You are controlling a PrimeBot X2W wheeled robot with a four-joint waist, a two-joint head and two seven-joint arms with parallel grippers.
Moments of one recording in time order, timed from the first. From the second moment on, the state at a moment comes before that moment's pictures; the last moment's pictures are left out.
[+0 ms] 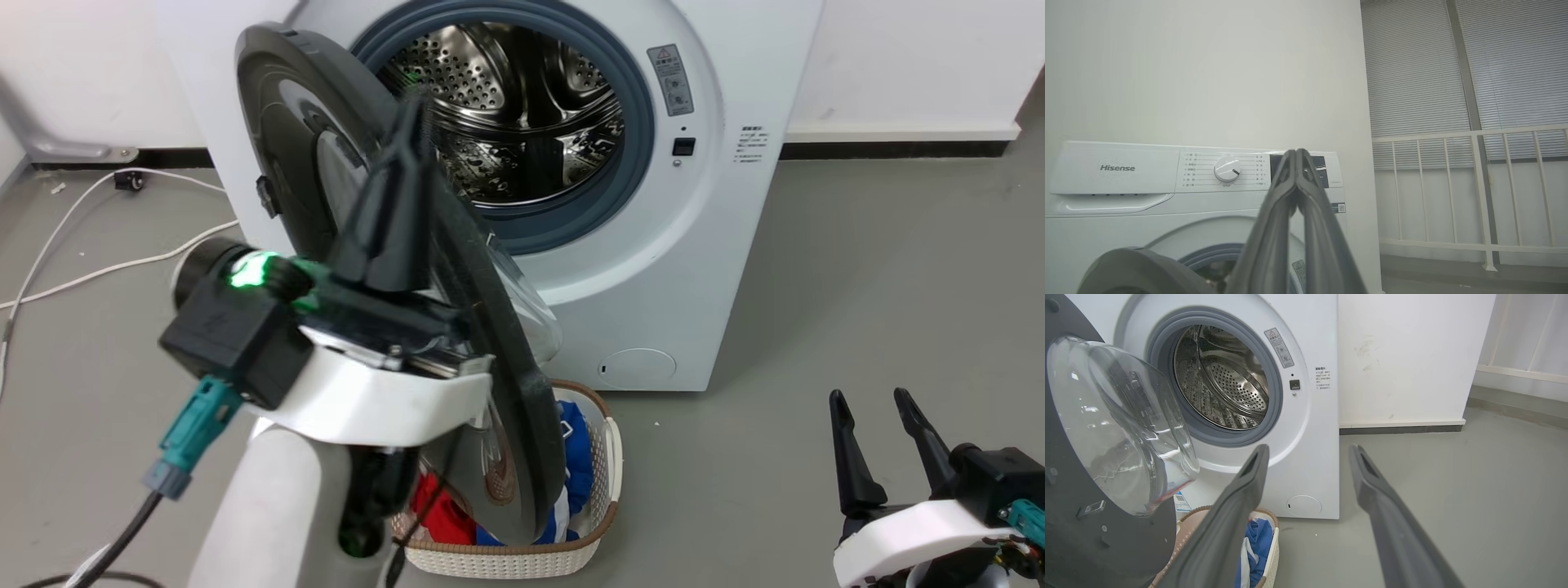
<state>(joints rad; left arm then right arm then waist) -0.40 0.10 -0.30 -0.29 -0.29 0.03 -0.13 0.02 -0.05 -0.07 0.06 0.13 0.13 -0.09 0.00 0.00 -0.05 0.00</state>
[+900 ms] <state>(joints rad) -0.13 0.14 -0.69 -0.15 -0.43 0.04 0.20 0.04 -0.05 -0.09 0.05 0.14 0.13 -0.10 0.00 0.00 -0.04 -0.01</state>
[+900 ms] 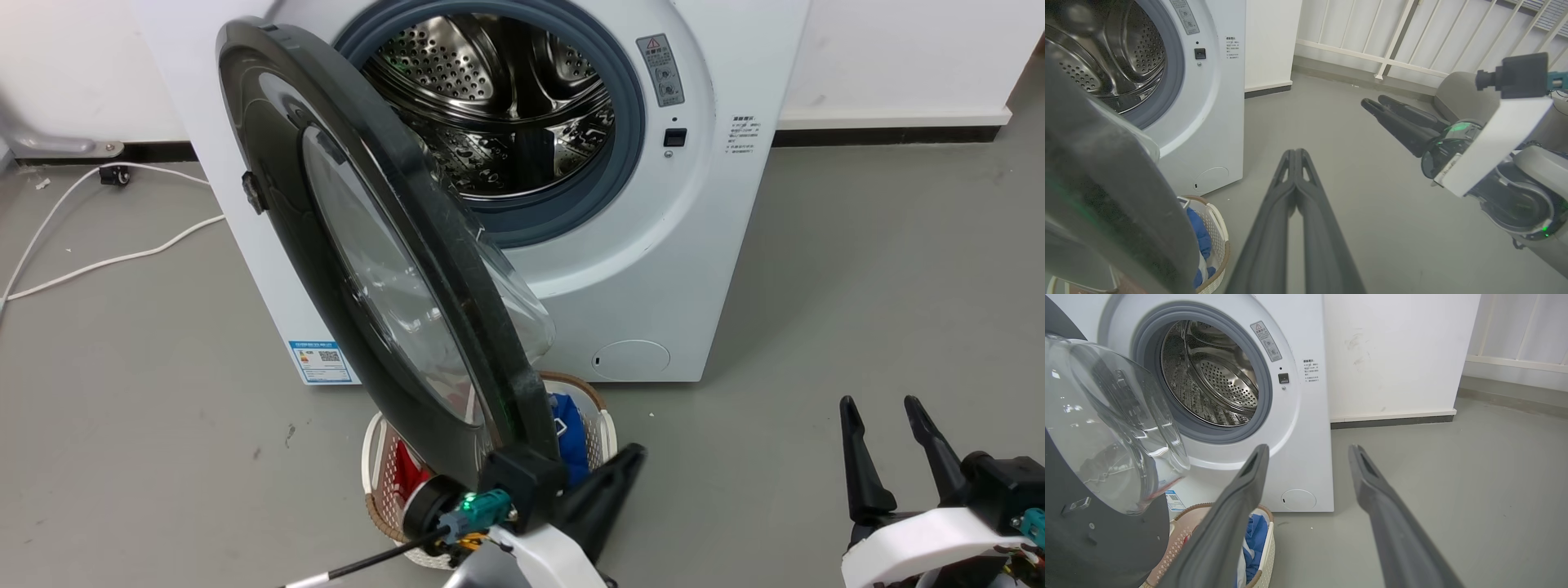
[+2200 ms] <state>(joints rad) -0.11 0.17 -0.58 -0.08 -0.42 0.17 0.07 0.04 -0.05 -0.11 0.07 0.15 0.13 -0.10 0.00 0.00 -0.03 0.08</state>
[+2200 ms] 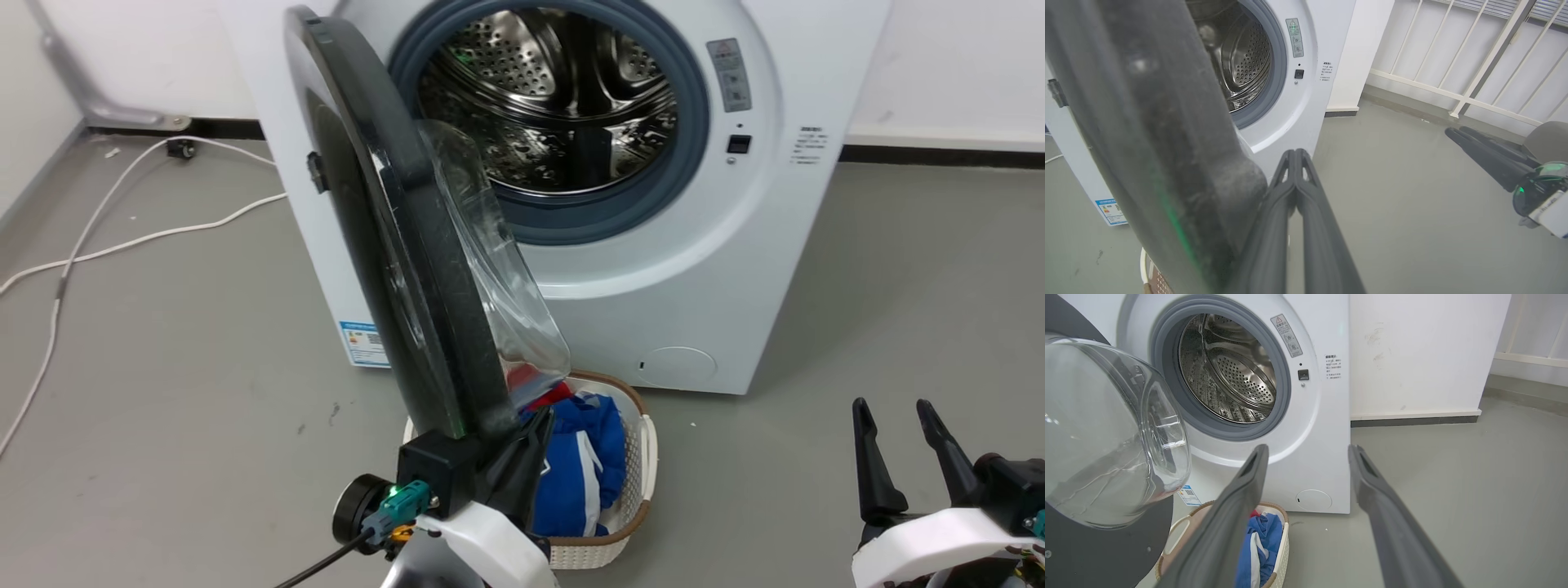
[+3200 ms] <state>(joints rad) -0.05 0.27 -0.42 -0.13 -0.45 0.26 0.02 0.05 -0.05 -0.19 0.02 0.16 0.13 -0.10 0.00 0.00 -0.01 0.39</state>
